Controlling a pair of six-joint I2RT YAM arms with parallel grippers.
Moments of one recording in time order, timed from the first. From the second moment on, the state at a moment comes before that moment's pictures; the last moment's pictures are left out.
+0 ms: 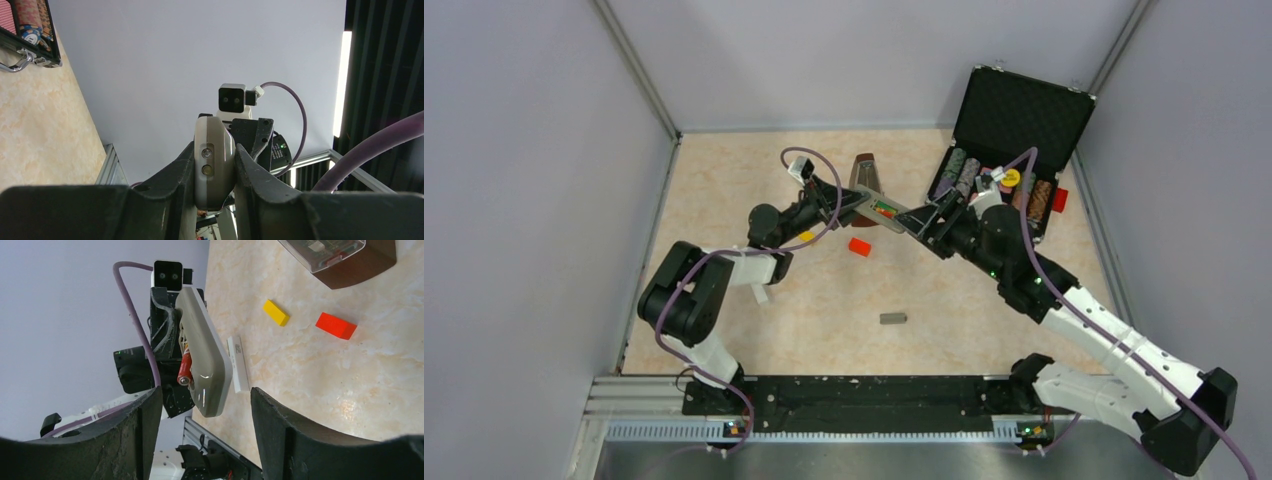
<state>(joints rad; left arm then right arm) -0.42 1.69 0.70 1.41 0.68 -1.81 0.70 0.92 0.83 -0.13 0.02 1.10</state>
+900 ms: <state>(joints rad) -0.41 1.68 0.69 1.41 0.68 -1.81 0.69 0.99 0.83 -0.05 -0.02 1.13</state>
